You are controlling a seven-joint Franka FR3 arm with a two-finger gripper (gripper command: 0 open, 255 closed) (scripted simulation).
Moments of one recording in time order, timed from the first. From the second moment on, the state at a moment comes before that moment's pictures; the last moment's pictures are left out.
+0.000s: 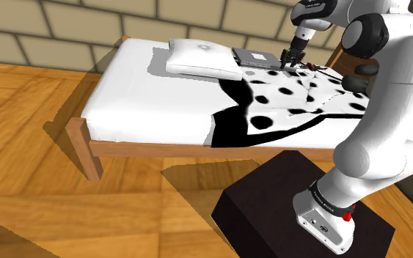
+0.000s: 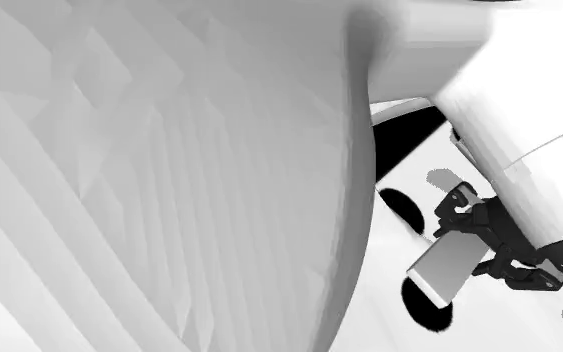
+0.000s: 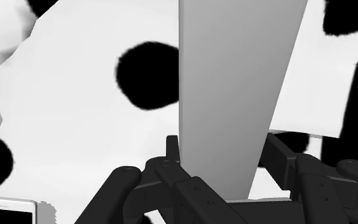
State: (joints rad) arm -0.45 0.50 -0.26 -1.36 0.14 1.83 -0.39
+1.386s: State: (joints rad) arm -0.56 0.74 -0.26 -1.19 0.20 1.89 -0.49
